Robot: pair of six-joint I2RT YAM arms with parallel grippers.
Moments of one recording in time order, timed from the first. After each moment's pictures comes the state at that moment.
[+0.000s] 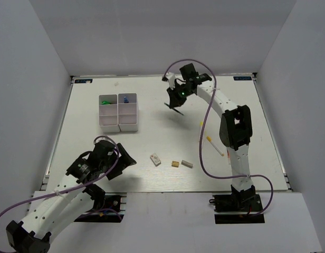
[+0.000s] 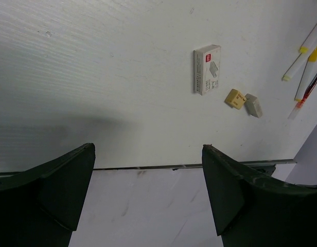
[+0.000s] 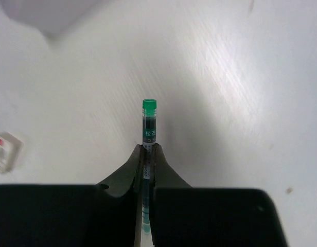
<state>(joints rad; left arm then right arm) -0.57 0.62 0.54 -0.85 0.01 -1.08 0.46 2.21 1.95 -0.81 -0.51 -0.43</state>
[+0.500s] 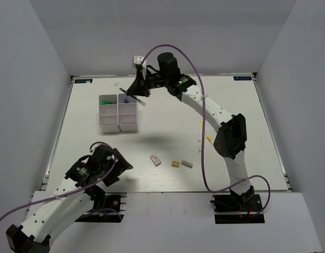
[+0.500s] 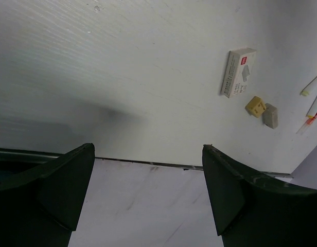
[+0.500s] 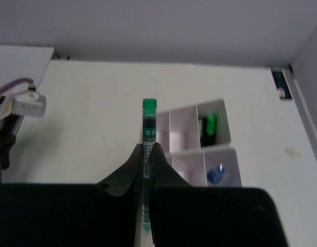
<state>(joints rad) -0.57 0.57 0.50 -0.94 -0.01 -1.19 0.68 2.12 2.13 -0.29 -0.91 -0.26</state>
